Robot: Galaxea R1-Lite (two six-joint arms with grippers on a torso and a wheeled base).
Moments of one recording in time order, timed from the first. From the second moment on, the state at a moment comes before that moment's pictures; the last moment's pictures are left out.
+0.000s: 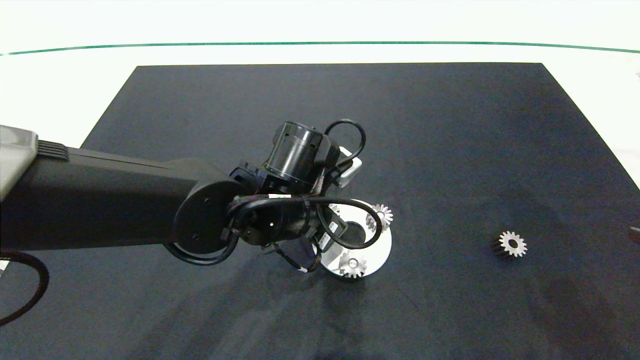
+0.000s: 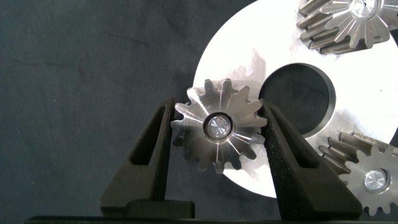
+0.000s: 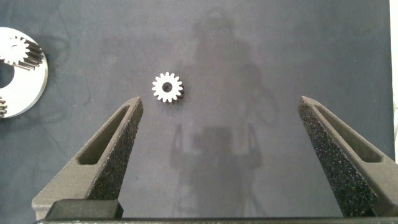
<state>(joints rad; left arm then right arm) -0.77 1.90 -1.39 0.11 0.26 0.26 -0.05 0.87 -0.76 0.21 0.03 -0.03</state>
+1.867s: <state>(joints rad) -0.67 1.77 -1.51 0.41 0.26 0.26 -0.05 0.86 -0.76 0.21 0.03 -0.03</state>
